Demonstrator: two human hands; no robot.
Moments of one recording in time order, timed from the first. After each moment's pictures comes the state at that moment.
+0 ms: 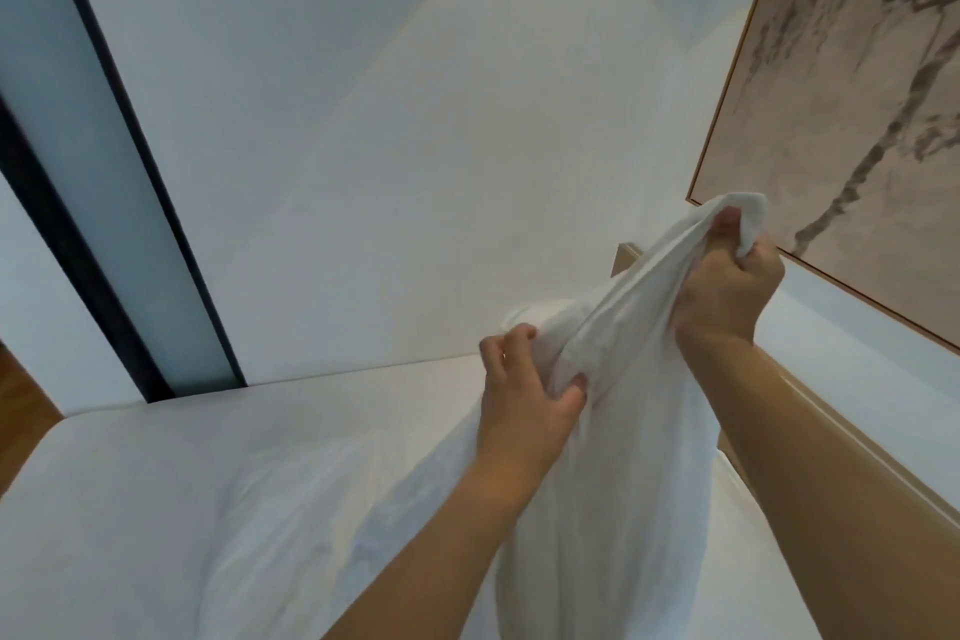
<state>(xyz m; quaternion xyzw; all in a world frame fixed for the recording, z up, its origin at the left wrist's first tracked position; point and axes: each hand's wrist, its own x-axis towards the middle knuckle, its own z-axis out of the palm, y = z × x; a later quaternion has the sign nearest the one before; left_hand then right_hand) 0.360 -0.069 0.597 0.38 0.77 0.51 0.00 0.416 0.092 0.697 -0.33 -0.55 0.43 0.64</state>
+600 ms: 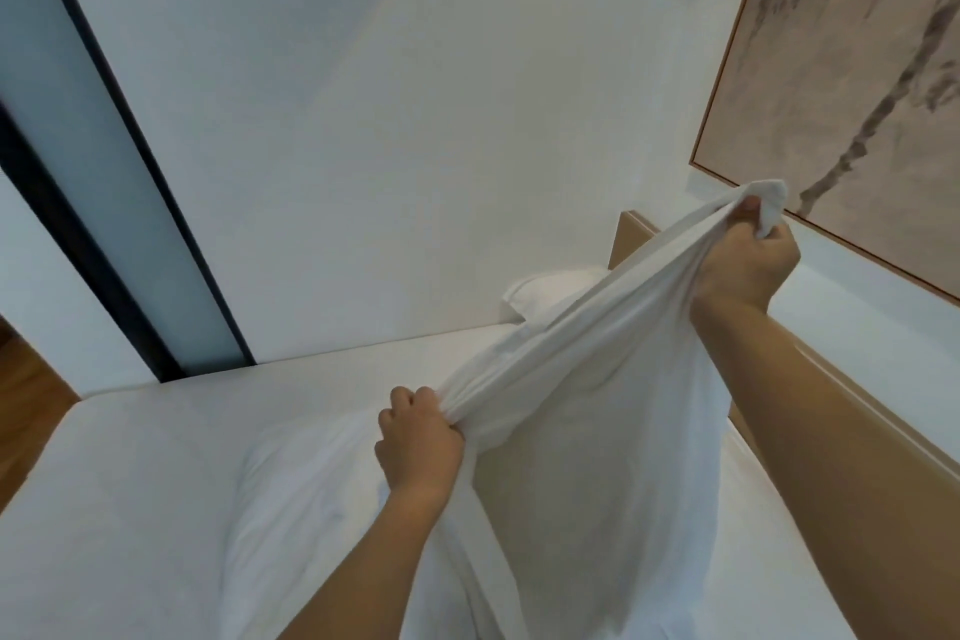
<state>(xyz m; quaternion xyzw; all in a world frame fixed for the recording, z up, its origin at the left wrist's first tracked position) 0.309 -0.137 0.503 0.19 0.95 0.26 0.00 0.429 0.100 0.682 -0.41 -0.47 0.49 0.62</state>
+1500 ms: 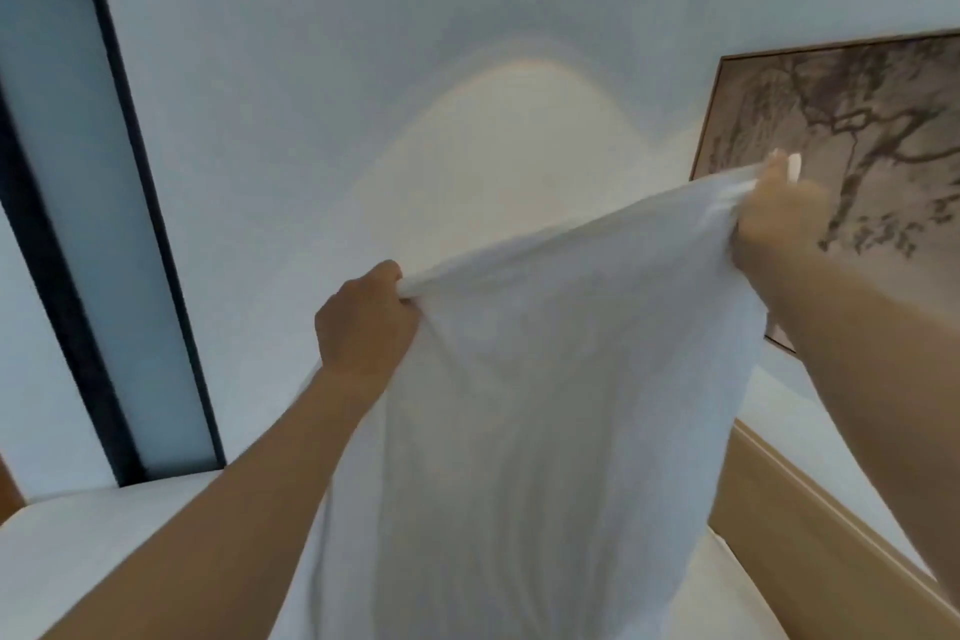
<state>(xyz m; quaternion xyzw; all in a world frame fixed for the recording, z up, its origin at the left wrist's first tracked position) 0.229 -0.131 0.742 0.29 0.86 0.33 -0.28 0.430 0.173 0.852 -0.47 -0.51 0.42 0.59</state>
